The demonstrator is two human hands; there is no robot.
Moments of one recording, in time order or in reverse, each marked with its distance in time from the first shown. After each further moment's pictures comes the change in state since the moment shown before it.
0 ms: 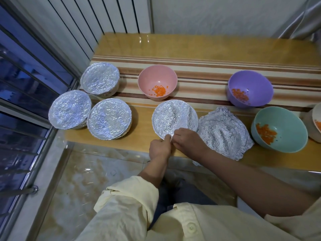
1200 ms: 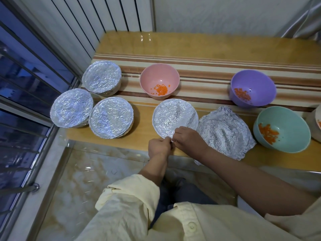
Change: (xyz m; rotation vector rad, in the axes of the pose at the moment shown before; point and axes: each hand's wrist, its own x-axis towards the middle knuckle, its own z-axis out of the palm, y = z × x) left_hand -0.004 0.003 -0.007 -0.027 0.034 -0.015; right_hand 0.004 -0.004 0.000 0.017 -0.006 0.009
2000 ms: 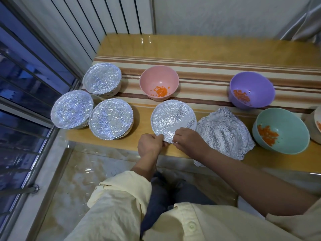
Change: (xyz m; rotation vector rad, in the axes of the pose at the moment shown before) left_hand -0.001 0.025 -0.030 0.302 0.069 0.129; right_hand -0.003 0.006 -0.001 -0.054 -0.079 -0.010
